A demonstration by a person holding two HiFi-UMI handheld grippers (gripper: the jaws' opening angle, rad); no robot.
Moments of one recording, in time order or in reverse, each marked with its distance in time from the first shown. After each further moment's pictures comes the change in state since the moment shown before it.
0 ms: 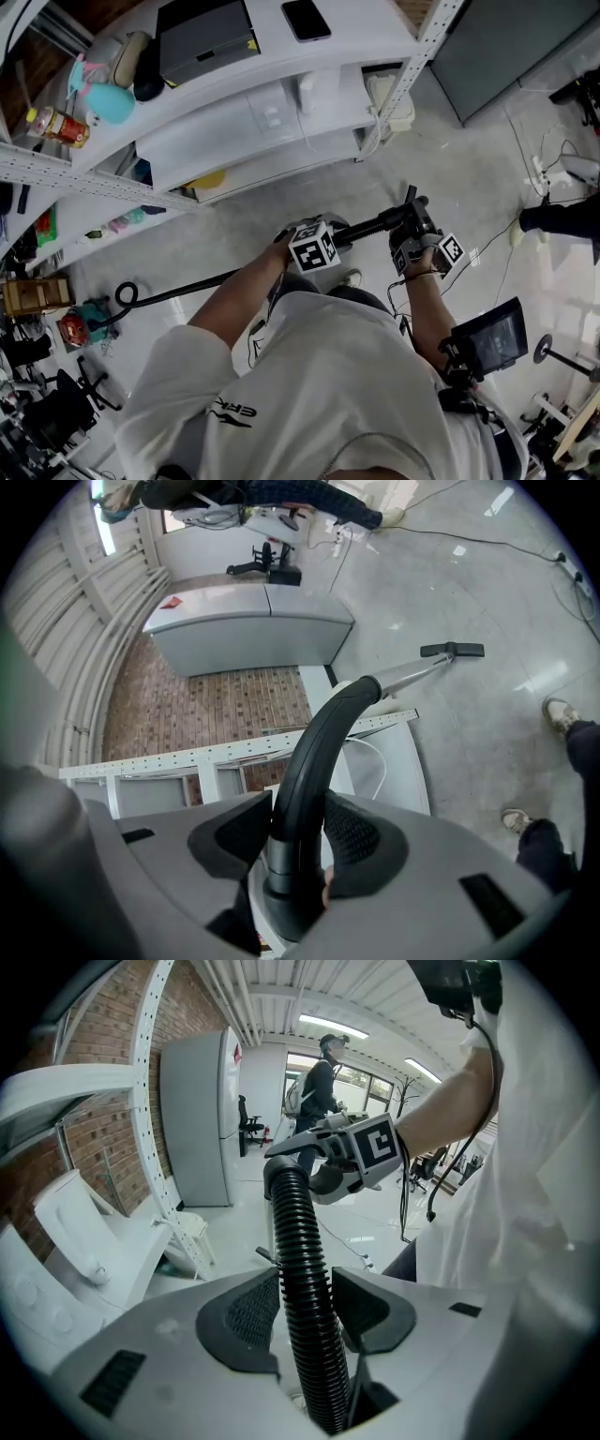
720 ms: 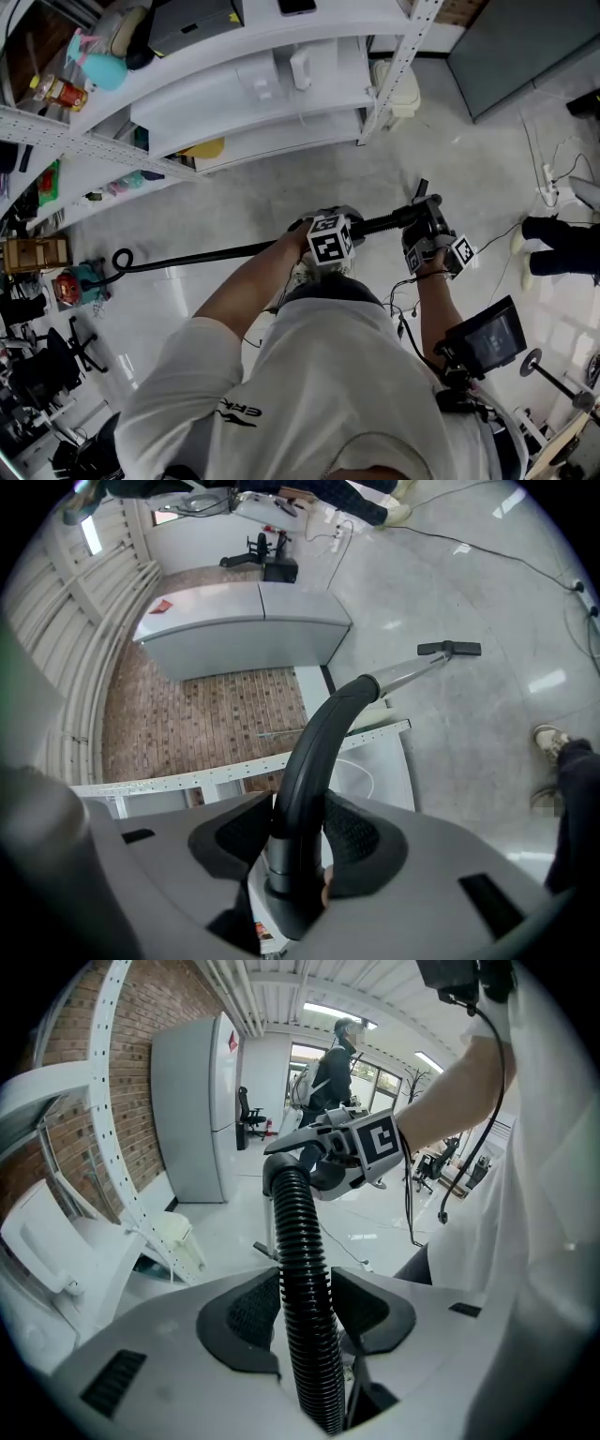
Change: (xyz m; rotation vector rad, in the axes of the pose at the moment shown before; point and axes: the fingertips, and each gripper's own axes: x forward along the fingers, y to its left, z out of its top) left arm 0.083 -0.040 0.053 -0.034 0.042 0.019; right arm -0.045 -0.016 0.089 0.009 0.071 -0.025
